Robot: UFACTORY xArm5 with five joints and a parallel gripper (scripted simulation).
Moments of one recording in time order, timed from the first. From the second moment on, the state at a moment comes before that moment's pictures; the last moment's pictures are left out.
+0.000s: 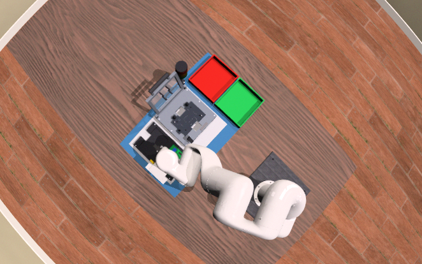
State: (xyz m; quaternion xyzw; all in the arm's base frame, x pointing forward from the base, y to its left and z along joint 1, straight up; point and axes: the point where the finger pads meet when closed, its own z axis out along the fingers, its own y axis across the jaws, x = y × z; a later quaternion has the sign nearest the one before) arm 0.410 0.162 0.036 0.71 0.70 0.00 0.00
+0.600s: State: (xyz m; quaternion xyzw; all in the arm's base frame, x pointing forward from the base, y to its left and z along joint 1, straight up) arm 0.410 0.162 0.023 0.71 0.70 0.00 0.00
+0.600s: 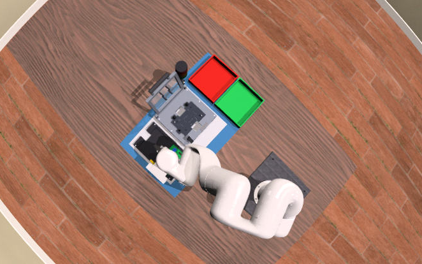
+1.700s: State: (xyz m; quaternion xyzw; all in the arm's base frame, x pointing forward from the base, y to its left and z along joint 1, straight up) arm 0.410 0.162 0.021 0.71 0.70 0.00 0.00
